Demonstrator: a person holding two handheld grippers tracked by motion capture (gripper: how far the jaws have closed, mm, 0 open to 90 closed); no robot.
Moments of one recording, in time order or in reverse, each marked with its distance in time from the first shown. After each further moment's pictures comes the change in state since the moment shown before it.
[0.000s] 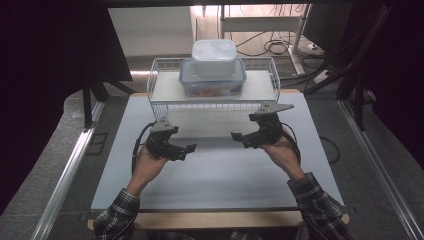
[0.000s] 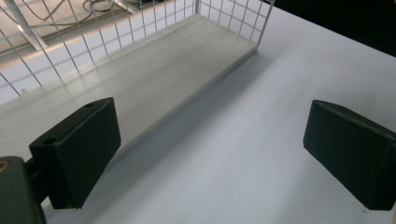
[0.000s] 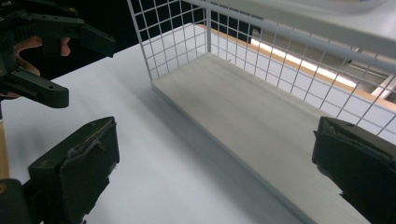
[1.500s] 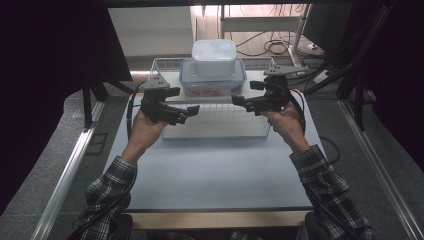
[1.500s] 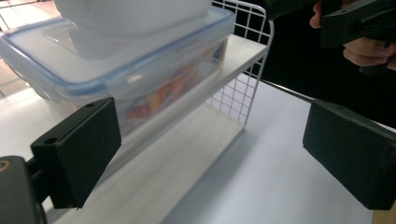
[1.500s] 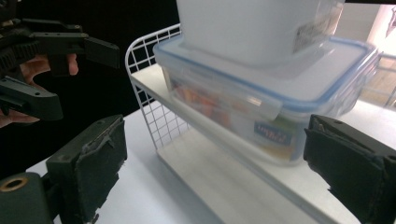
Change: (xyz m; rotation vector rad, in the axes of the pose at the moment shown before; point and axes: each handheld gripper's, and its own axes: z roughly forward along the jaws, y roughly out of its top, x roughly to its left) left arm 0.006 0.108 -0.042 -0.147 -0.037 0.063; right arm -0.015 0.088 -0.029 -0.137 0.016 0.047
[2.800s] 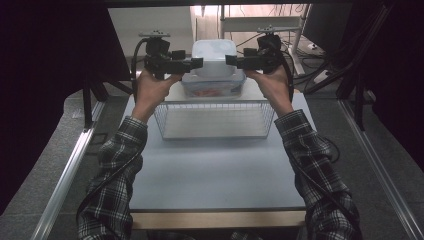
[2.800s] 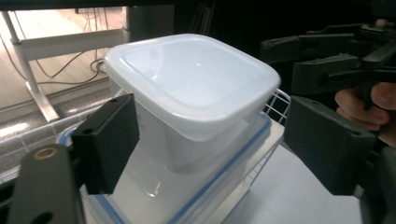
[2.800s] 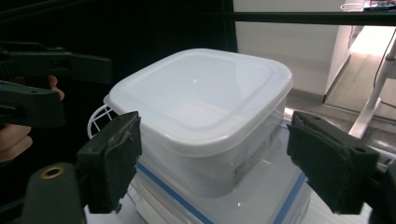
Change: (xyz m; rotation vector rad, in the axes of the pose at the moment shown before) left arm 0.047 0.085 0.017 -0.073 0.018 -0.146; right arm -0.028 0.079 0.031 -0.045 -0.089 0.084
